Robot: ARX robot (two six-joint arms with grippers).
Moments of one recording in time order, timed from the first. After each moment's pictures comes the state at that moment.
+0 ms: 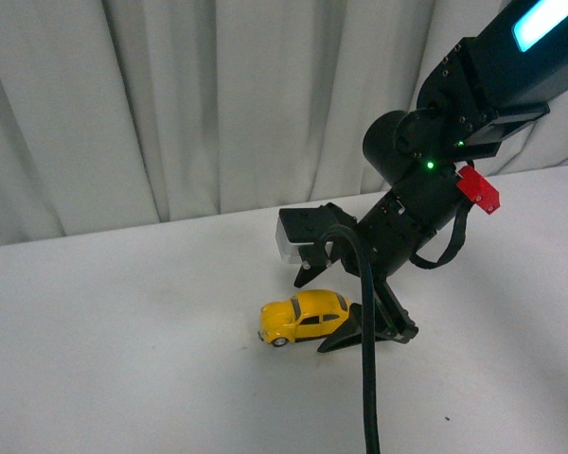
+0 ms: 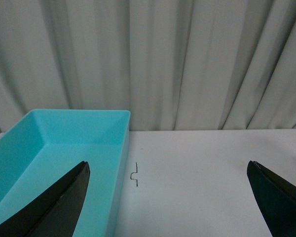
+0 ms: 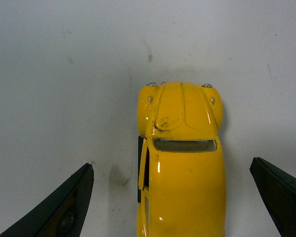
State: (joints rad) left arm 0.00 0.00 0.01 0.00 0.00 0.00; right arm 0.08 2.34 1.53 -0.62 -0.64 -1.47
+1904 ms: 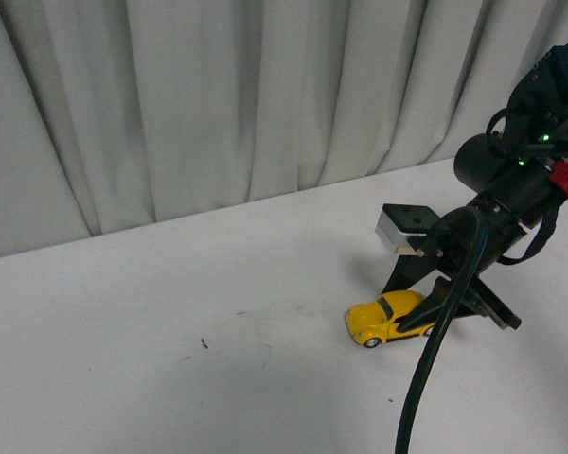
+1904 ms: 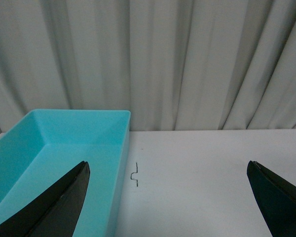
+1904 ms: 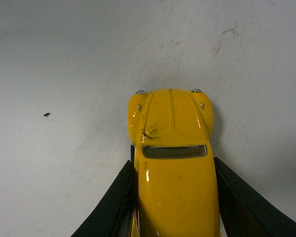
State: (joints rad) left arm 0.00 0.00 0.01 0.00 0.00 0.00; right arm -0.32 2.29 1.38 -0.78 -0.67 -1.74
